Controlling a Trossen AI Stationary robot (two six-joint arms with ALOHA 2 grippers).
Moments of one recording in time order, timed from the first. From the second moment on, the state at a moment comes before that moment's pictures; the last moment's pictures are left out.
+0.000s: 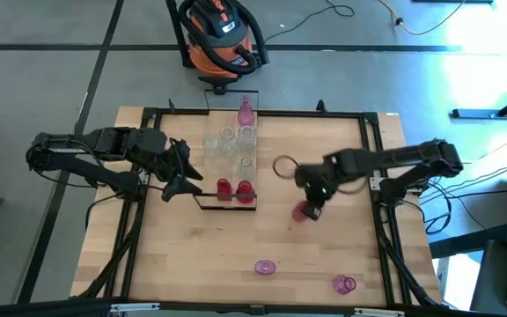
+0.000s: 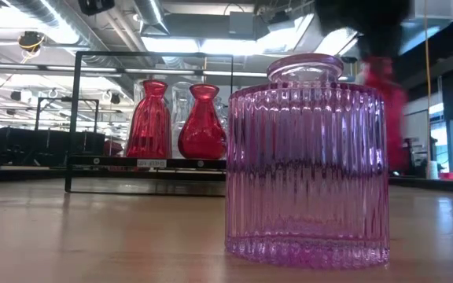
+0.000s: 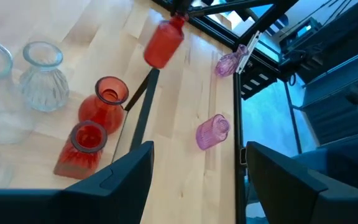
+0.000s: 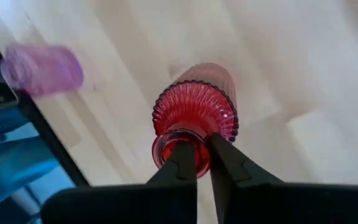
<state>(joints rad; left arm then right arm) -0.04 0.94 1.11 -0.75 0.18 -0.55 0.12 1.46 1.30 -1.14 -0.20 0.67</state>
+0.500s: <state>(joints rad) -0.04 0.93 1.11 -0.78 0.18 -0.51 -0.02 2.00 2.04 -1.46 -0.11 0.31</state>
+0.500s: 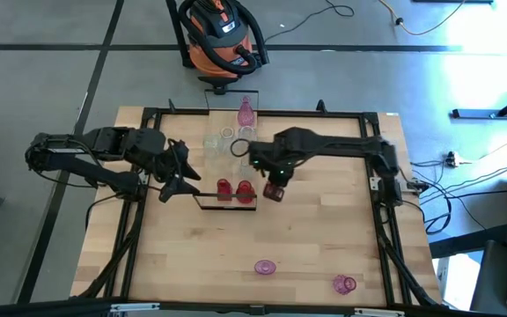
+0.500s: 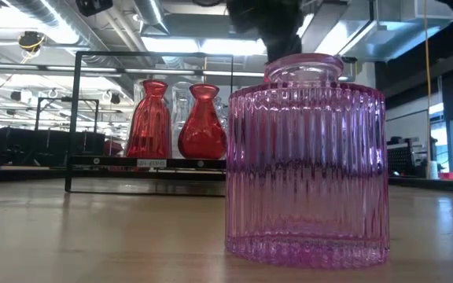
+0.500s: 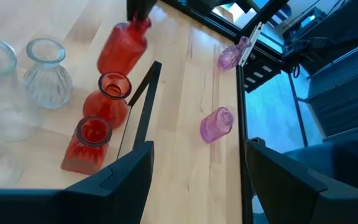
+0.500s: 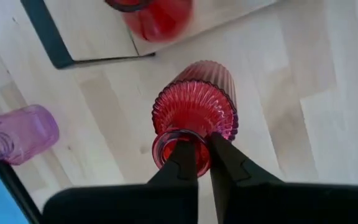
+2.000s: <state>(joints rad) -0.04 0.89 1.11 -0.83 0.17 -0.46 -0.05 2.08 2.12 -1.25 -0.22 0.28</state>
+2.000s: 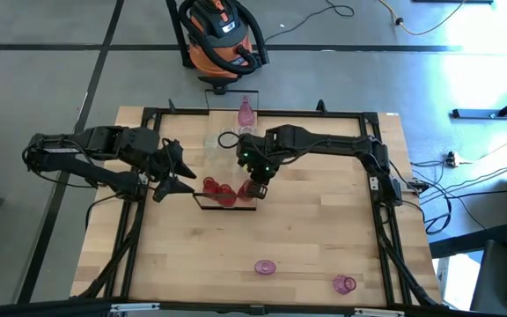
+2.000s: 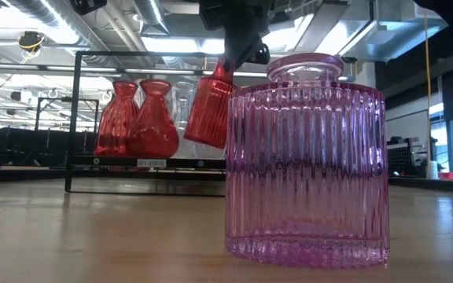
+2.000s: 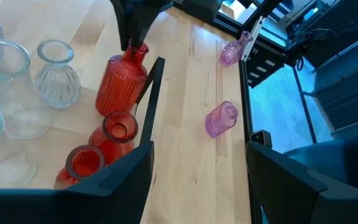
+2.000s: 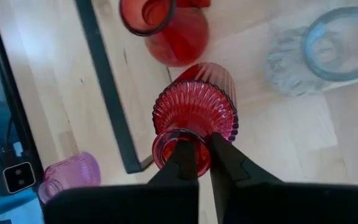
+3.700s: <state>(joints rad) -0.04 0.89 1.11 -0.84 0.16 -0.46 -0.06 2.12 2.12 -1.14 -0.26 0.34</state>
